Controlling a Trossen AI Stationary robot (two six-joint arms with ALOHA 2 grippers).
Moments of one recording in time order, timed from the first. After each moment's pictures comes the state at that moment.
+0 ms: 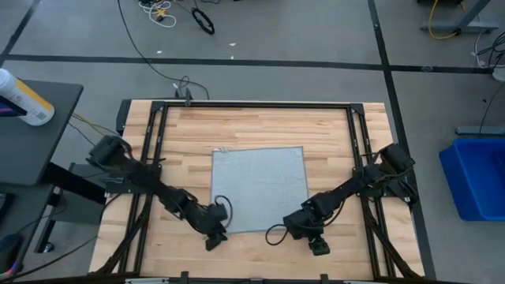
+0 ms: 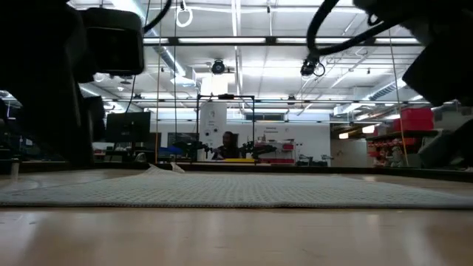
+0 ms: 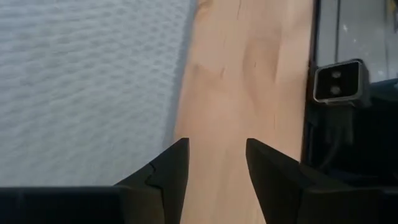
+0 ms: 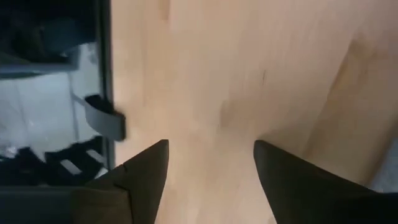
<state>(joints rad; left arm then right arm) -0.57 1.70 0.76 0.18 -0.05 -0.98 0.52 1.81 0.97 -0.53 -0.55 0.37</state>
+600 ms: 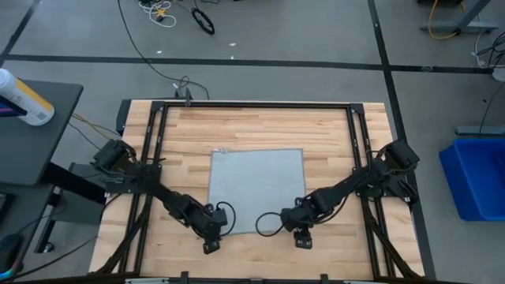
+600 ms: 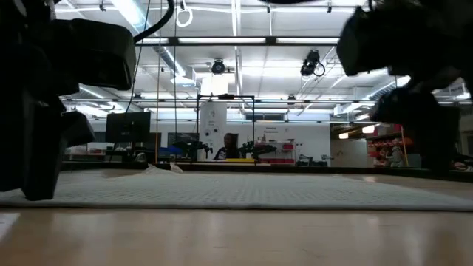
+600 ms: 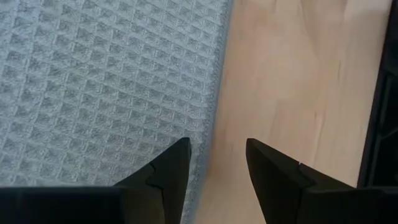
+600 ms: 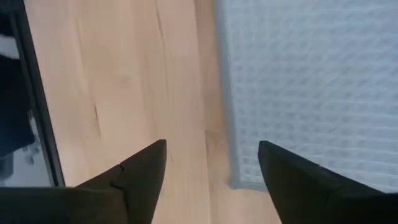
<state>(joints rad) -0.61 1.73 0.85 -0.14 -0.02 -0.94 0.48 1.76 1.09 -0.61 -0.19 0.61</state>
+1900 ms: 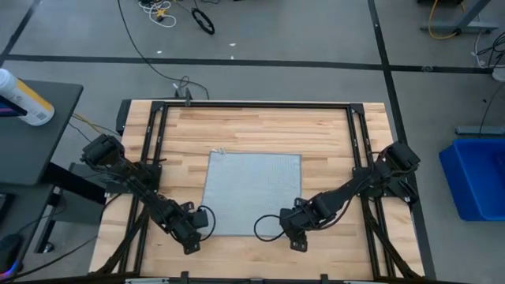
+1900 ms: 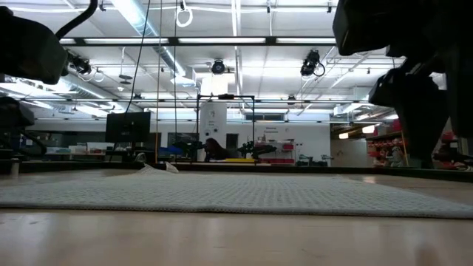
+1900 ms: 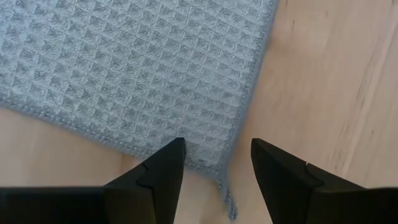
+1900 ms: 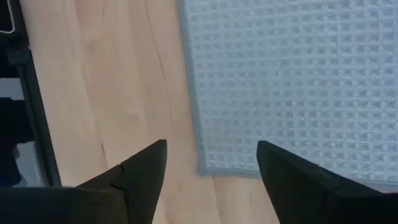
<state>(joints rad) -0.77 1.60 0.78 -0.38 -0.12 -1.05 0.54 1.77 1.13 -0.58 -0.05 0.74</state>
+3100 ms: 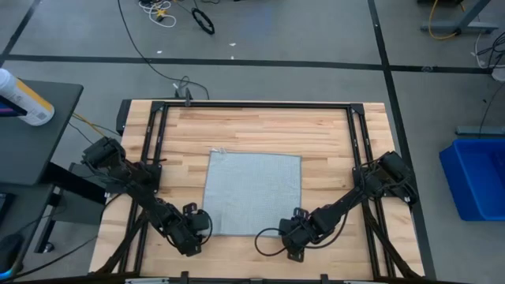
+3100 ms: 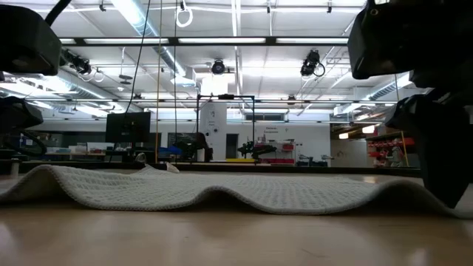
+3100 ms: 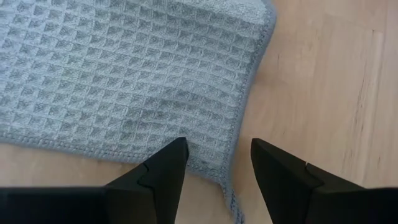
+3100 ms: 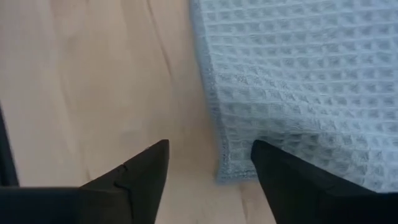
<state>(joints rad) -0.80 1.68 0.74 -0.28 -0.27 -1.04 0.62 1.91 1.13 -0.49 0.08 0.84</state>
